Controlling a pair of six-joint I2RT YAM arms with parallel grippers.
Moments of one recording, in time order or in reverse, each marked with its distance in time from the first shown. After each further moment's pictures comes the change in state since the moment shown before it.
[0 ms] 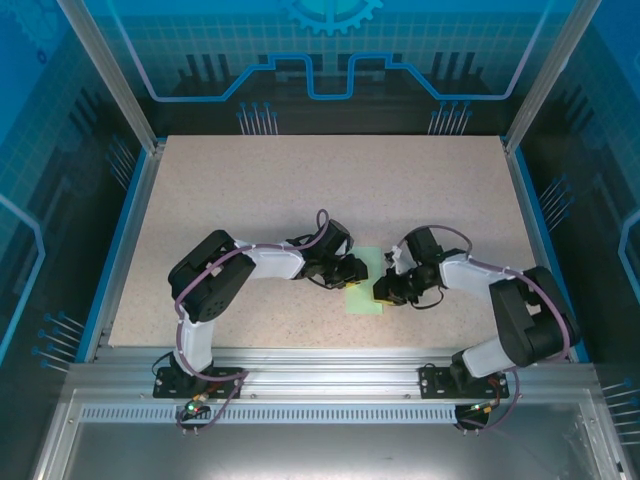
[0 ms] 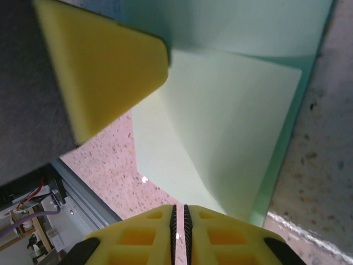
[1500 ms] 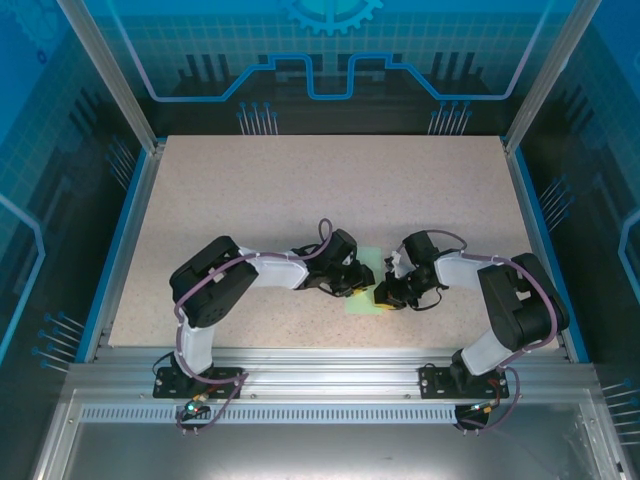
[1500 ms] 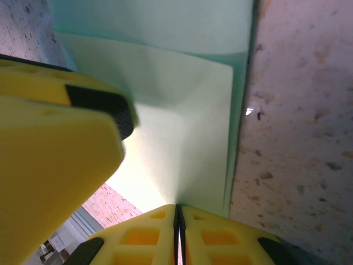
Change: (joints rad) left arm -0.076 -0.008 -0.039 0.080 -0.065 -0.178; right arm -0.006 0.085 -0.007 0.017 0.016 0.000
